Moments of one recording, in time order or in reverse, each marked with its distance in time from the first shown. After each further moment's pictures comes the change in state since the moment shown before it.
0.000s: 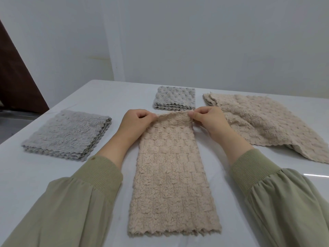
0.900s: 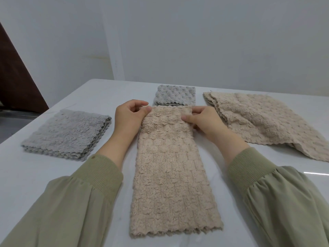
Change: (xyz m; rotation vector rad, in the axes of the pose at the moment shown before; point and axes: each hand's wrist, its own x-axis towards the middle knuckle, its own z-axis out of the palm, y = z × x) left_hand 0.007 -0.002 -0.003 -0.163 0.237 0.038; right_hand -0.005 -0.007 0.015 0.053 -0.029 0.081
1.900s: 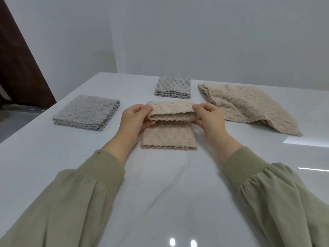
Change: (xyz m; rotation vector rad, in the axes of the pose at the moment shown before) left_hand -0.090 0.027 -0.022 -0.400 -0.127 -0.311; right_hand -0.100 0.006 -0.006 0.178 0.212 -0.109
